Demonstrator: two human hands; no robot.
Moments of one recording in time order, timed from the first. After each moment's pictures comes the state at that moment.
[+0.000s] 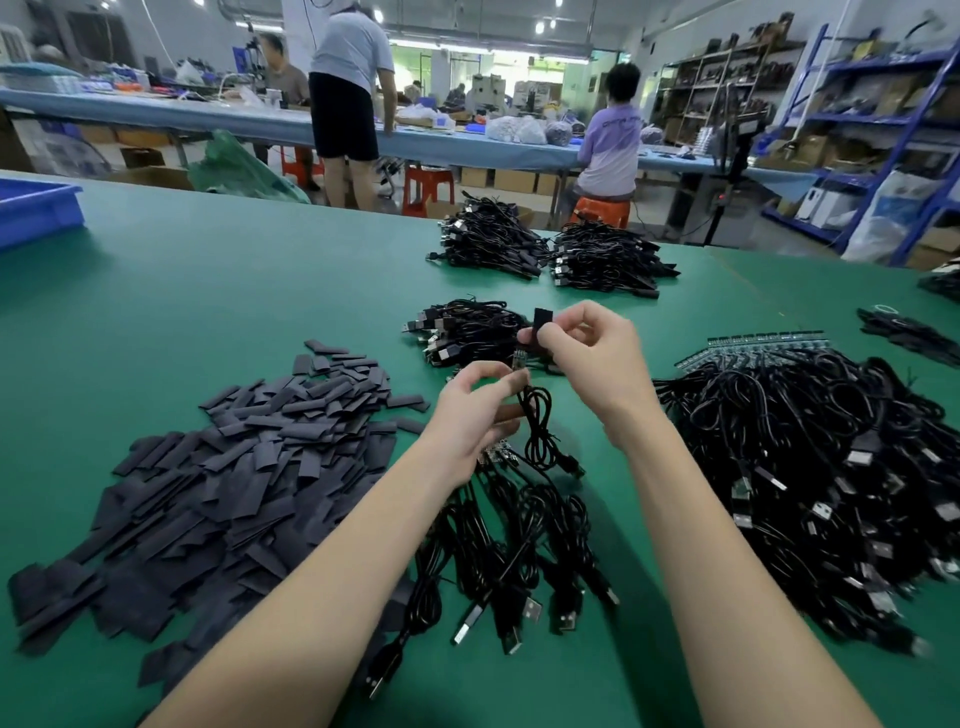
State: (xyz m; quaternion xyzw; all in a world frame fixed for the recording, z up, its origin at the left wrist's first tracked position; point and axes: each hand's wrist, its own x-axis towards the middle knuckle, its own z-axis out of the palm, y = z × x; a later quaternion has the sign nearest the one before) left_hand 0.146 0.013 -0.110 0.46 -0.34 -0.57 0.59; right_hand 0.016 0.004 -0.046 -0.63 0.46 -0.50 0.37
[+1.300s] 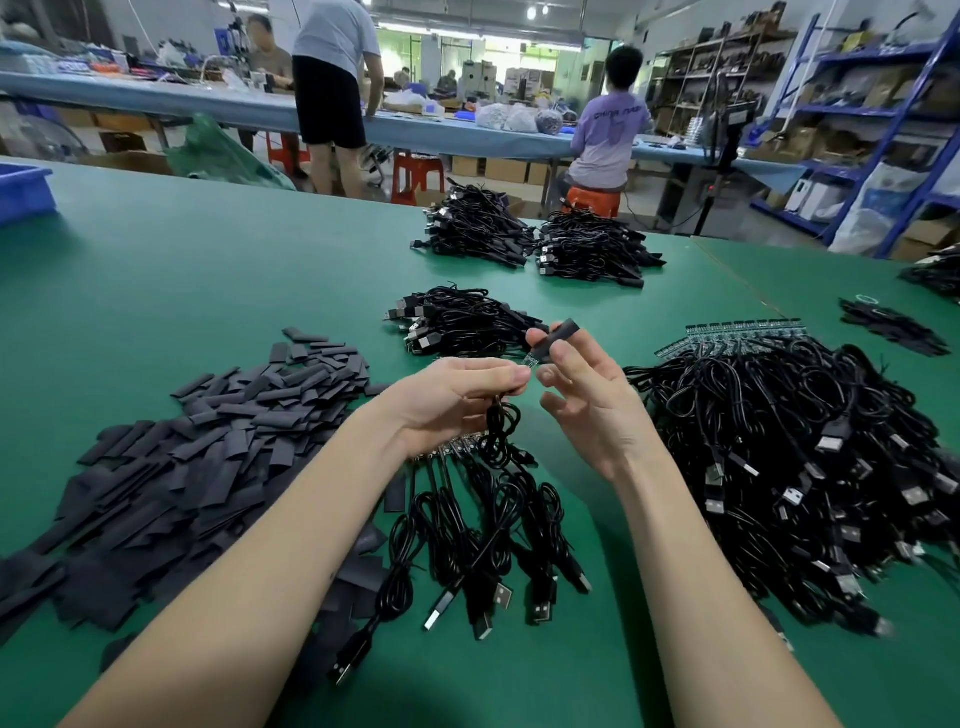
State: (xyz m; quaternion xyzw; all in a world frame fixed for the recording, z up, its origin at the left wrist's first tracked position) left_hand 0.166 0.027 -0.084 0.40 -0.52 -0.65 0.40; right_hand -0.018 0.013 -0.087 -0.49 0.24 -0.51 0.66
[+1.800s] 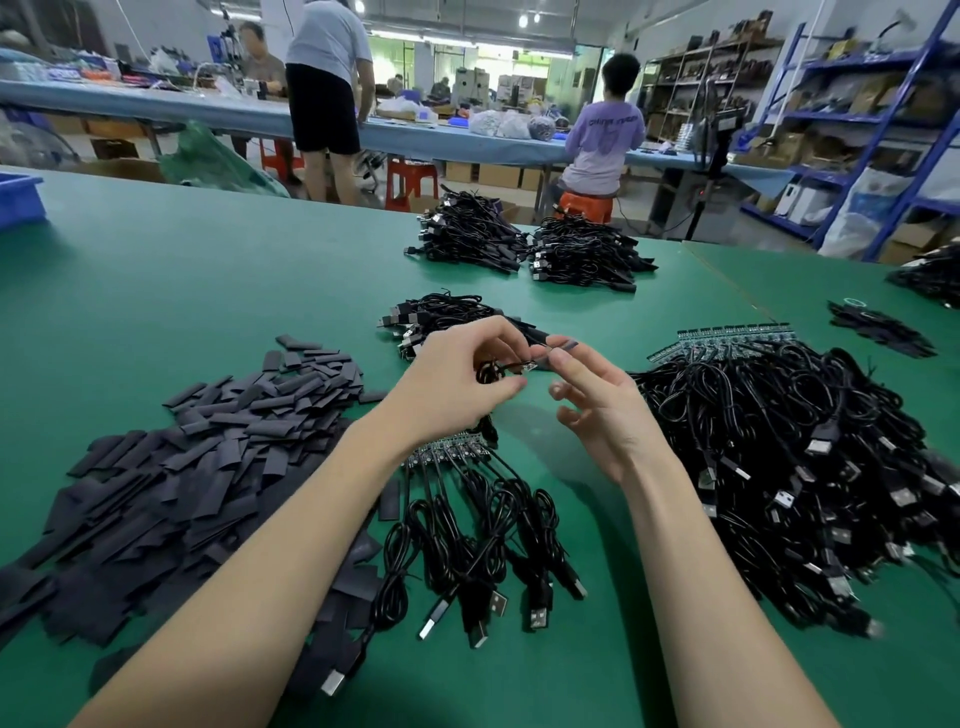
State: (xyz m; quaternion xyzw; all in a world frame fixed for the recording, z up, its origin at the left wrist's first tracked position) left_hand 0.158 0.031 -0.065 0.47 -0.75 -0.19 0.42; right_hand -0.031 0.007 -0.087 -0.50 0.34 -0.51 0.61
